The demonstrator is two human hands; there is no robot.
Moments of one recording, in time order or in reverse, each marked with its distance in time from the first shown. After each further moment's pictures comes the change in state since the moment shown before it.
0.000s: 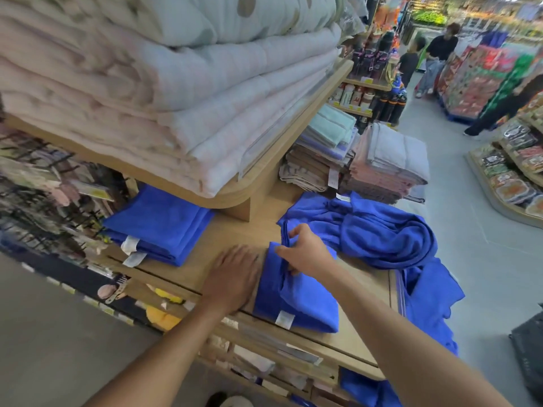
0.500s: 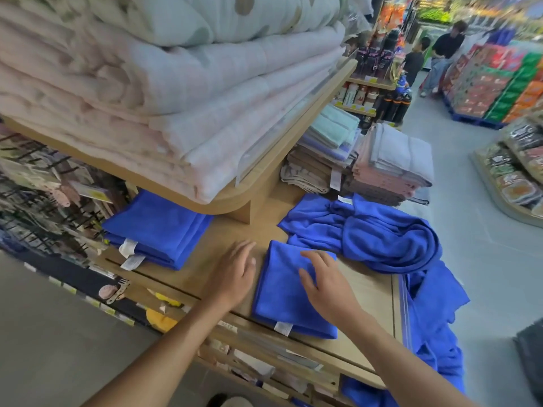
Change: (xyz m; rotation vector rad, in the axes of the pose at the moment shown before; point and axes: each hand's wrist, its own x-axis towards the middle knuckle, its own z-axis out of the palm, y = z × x) left_hand 0.015 0.003 -0.014 -0.443 0.106 -0.098; right_hand -0.028 0.081 0.004 -0.281 0.216 -0.404
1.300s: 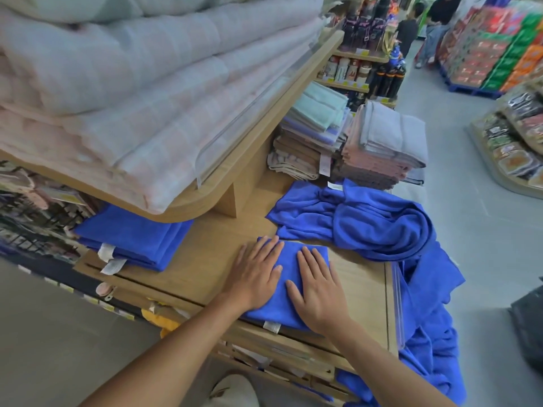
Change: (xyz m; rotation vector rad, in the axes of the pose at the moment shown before) left_hand 0.012 0.036 0.054 0.386 -0.251 0.186; right_hand -0.022 0.029 0.030 -0.381 -0.060 0.053
